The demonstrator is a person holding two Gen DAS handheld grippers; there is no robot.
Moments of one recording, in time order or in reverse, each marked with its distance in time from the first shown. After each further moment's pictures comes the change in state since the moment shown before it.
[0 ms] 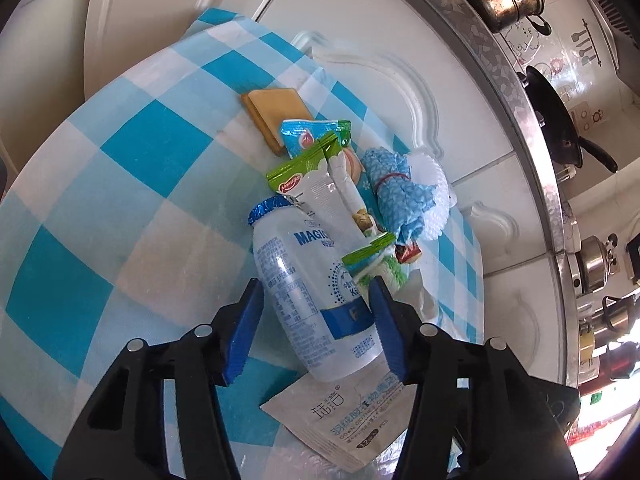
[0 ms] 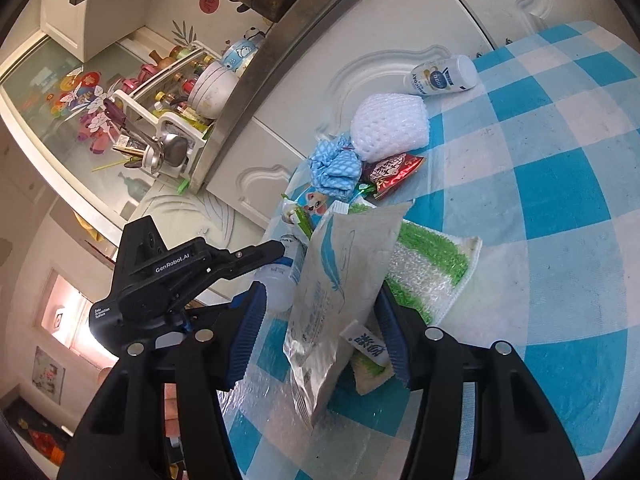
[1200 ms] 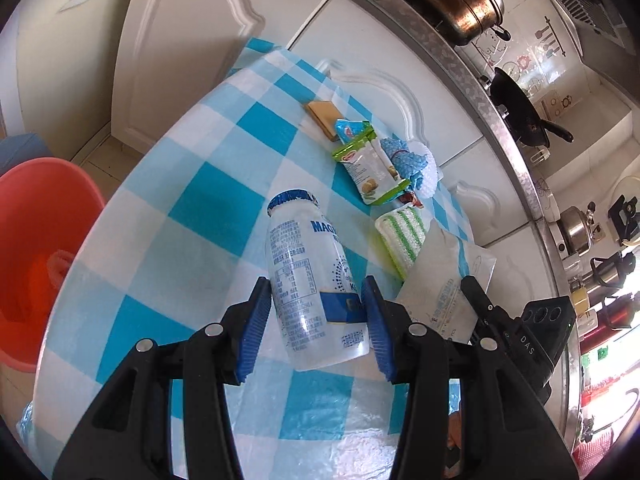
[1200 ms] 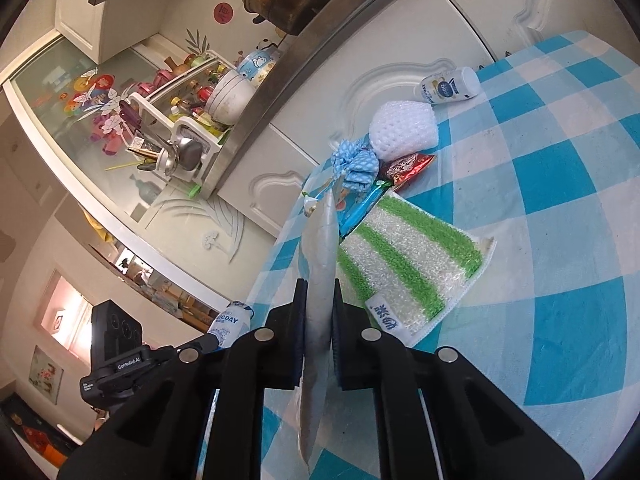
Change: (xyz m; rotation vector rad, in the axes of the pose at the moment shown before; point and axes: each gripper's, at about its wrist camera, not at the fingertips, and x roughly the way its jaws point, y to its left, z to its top) left arm -0.105 0.072 -0.071 0.070 -0.078 -0.024; right arm -0.018 0.015 -0.024 -0.006 -0.057 0.022
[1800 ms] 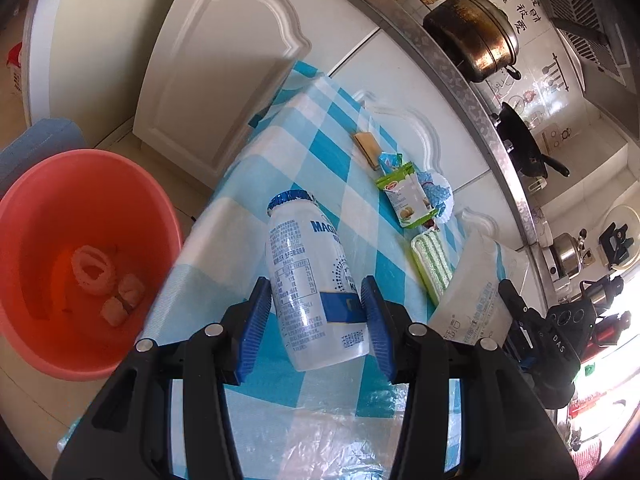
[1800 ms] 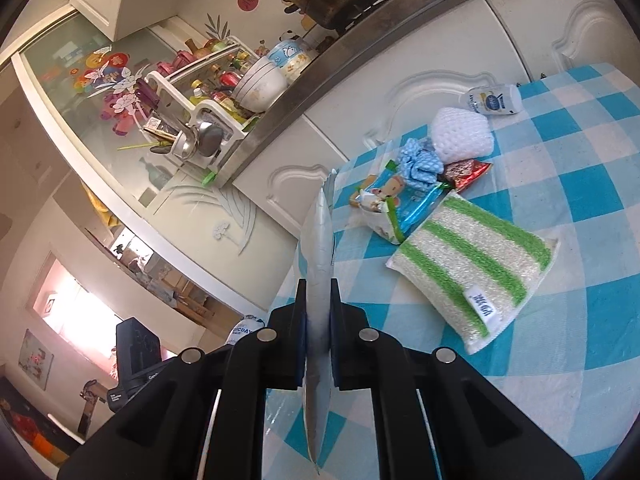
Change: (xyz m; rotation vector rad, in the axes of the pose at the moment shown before) left arm -0.041 0.066 0.000 -0.066 -0.065 -0.030; right arm 0.010 0.072 -0.007 -0.066 0.014 -0.020
